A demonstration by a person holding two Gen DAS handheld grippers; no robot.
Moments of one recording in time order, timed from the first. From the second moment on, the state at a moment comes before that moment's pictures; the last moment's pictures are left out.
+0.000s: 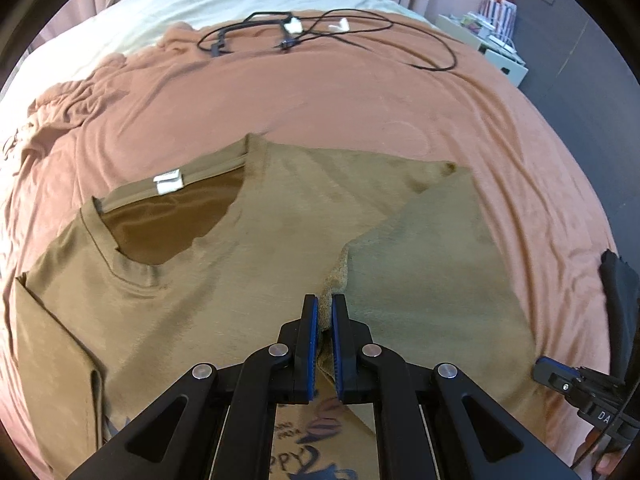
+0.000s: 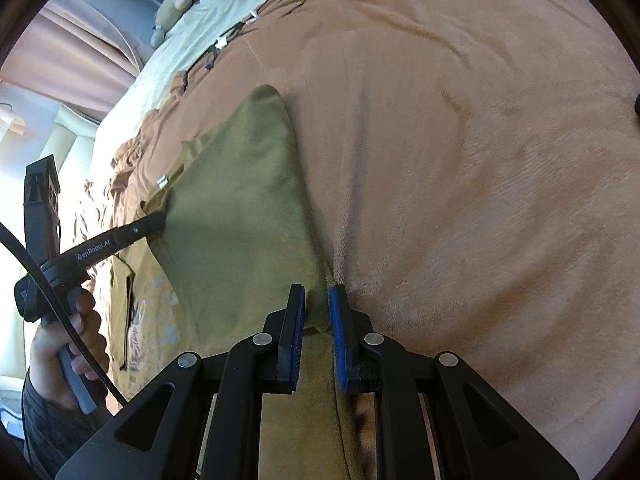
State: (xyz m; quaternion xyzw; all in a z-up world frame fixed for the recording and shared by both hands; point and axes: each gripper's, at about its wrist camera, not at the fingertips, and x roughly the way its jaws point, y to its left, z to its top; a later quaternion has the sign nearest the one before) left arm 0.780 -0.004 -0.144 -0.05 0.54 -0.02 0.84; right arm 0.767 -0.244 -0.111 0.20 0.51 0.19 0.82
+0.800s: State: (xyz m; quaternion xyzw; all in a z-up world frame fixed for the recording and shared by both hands) left arm 0.799 -0.026 -0.132 -0.02 0.52 -0.03 0.85; right arm 0.766 -0.265 -0.096 0.22 0.48 0.18 0.83
